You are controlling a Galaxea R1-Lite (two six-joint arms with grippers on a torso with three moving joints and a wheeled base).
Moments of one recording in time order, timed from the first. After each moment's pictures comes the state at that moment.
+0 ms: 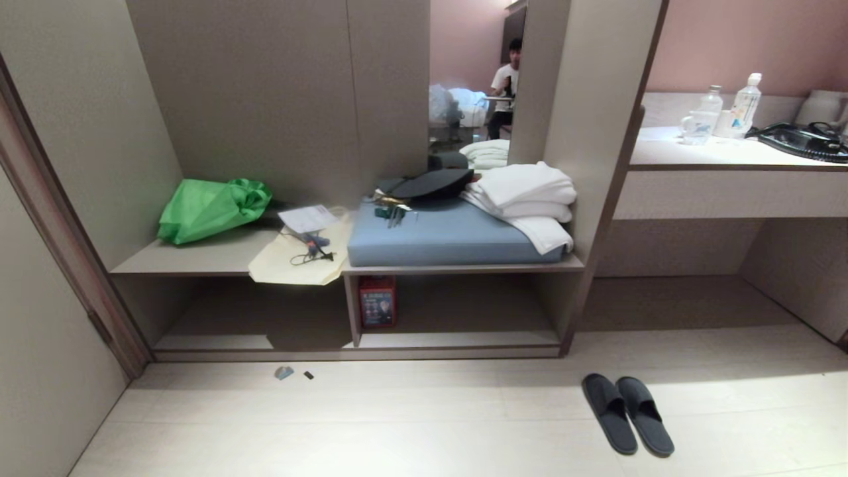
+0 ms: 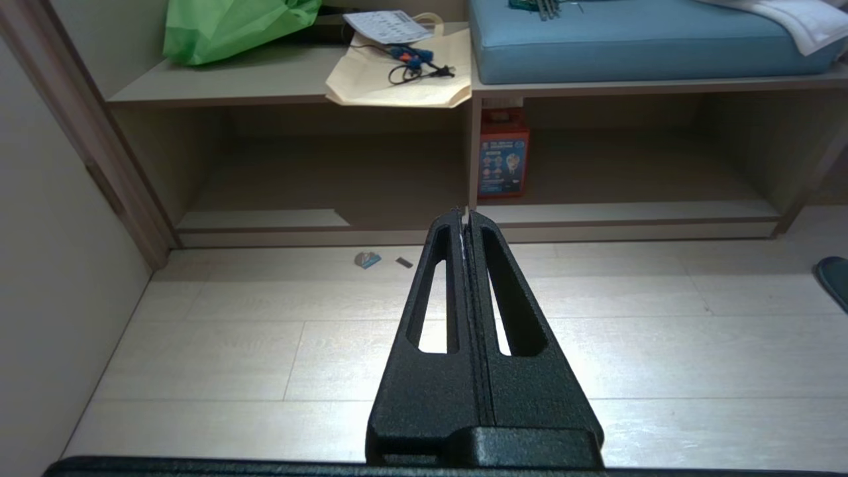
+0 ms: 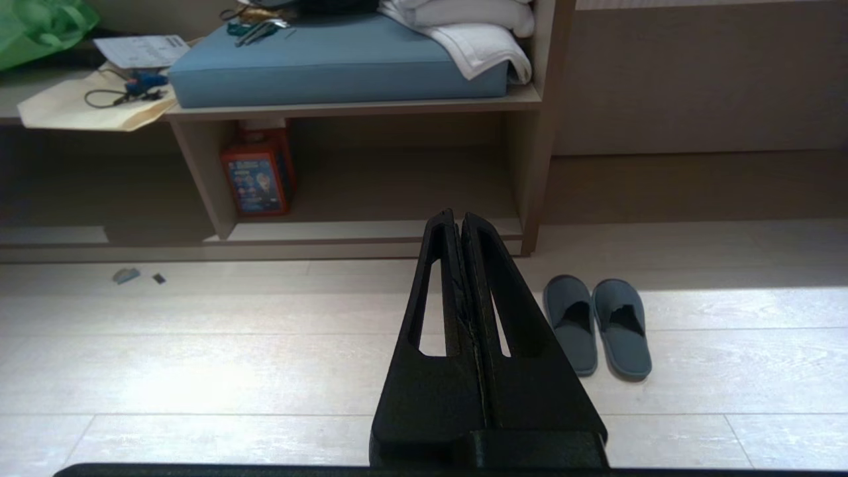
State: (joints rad) left arm 0.00 0.00 0.00 0.01 0.00 0.00; right arm 0.01 0.00 0.00 0.00 -0.01 0.07
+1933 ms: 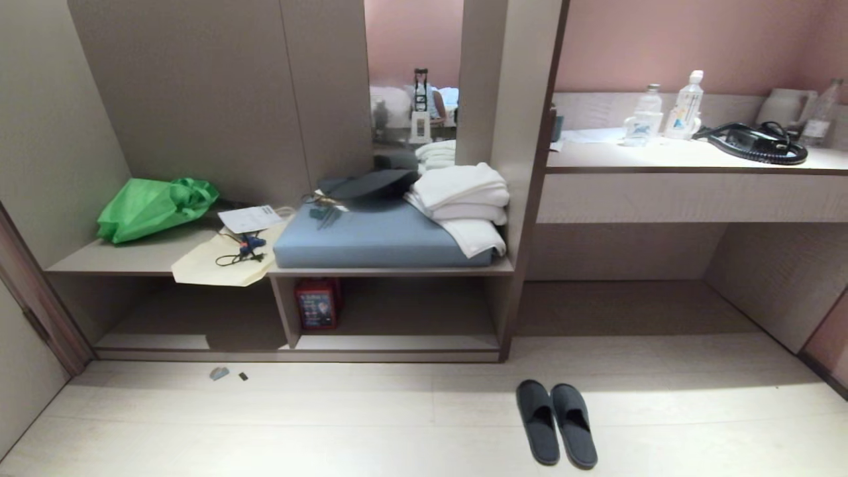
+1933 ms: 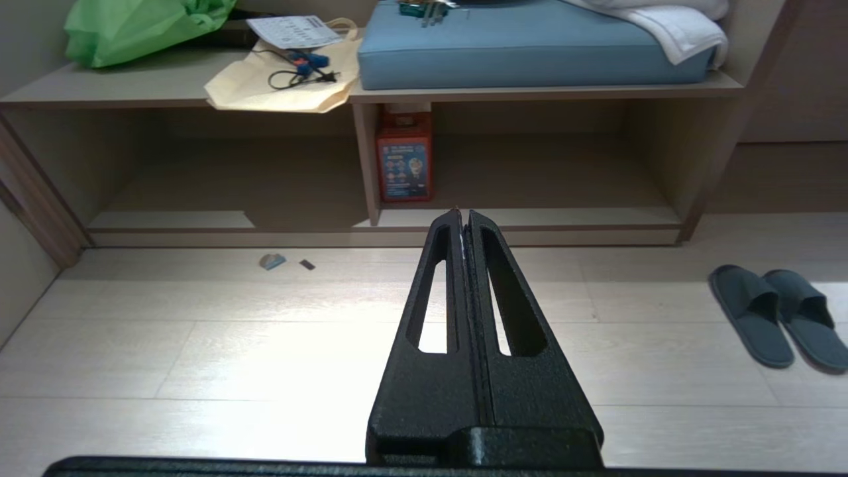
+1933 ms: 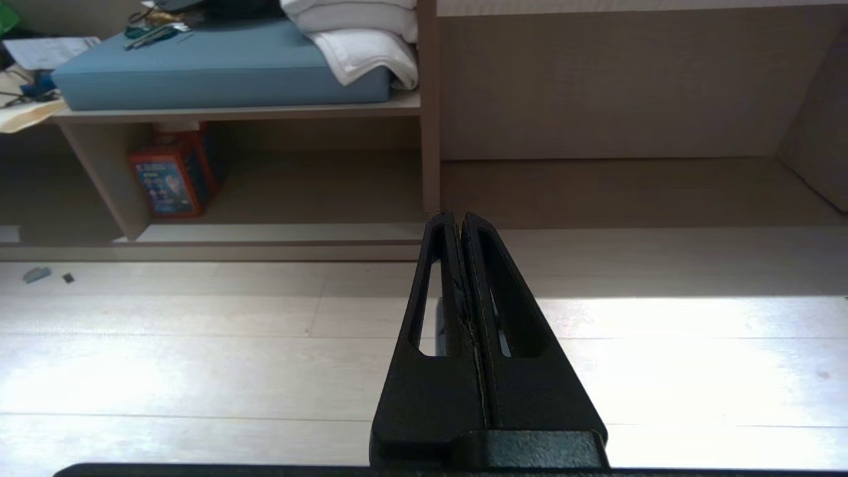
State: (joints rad) left arm 0.00 0.00 0.00 0.01 0.00 0.00; right arm 0.01 0.00 0.00 0.00 -0.01 0.07
